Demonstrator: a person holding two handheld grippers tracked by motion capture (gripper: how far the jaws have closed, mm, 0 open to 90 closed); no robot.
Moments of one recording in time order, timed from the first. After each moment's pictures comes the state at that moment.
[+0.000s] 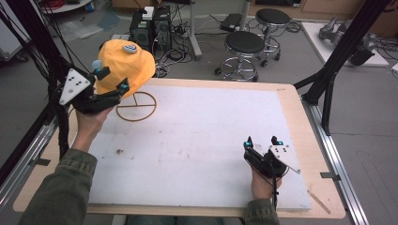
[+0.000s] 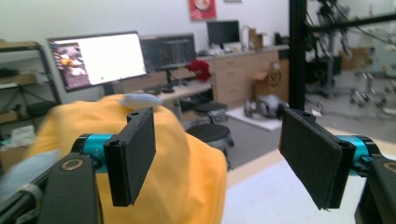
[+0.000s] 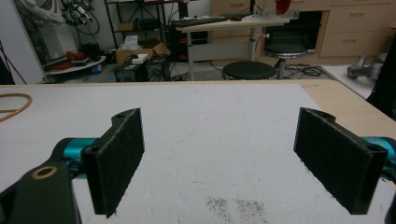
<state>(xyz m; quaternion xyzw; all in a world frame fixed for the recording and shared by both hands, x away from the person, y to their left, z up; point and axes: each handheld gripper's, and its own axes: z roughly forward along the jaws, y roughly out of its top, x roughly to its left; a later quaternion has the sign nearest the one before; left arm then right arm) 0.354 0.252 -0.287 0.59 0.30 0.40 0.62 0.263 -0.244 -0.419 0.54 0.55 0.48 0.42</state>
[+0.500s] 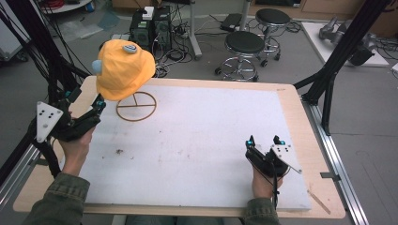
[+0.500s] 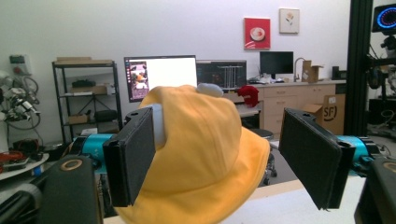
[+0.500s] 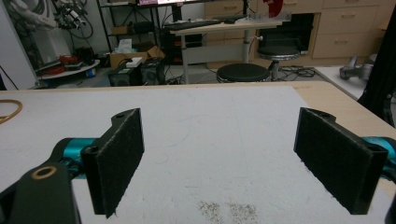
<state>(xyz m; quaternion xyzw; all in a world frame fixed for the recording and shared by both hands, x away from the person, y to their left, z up) 0.296 0.281 -0.326 0.51 0.36 0.48 0.62 0.264 -0.247 -0.418 0.54 0.54 0.48 0.43</state>
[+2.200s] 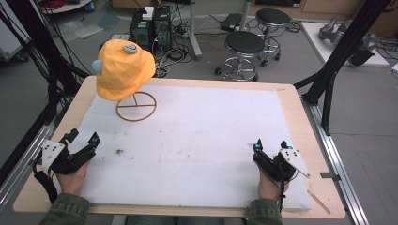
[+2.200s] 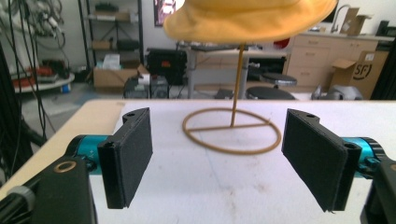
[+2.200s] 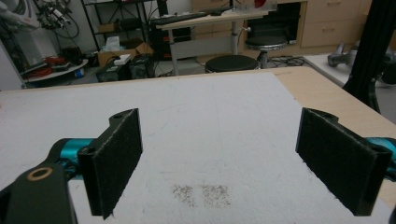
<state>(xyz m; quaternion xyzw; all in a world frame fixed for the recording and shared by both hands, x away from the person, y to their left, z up) 0.270 0.325 -0.439 0.54 0.48 0.42 0.55 0.258 -0.267 -0.428 0.57 0.52 0.47 0.42</state>
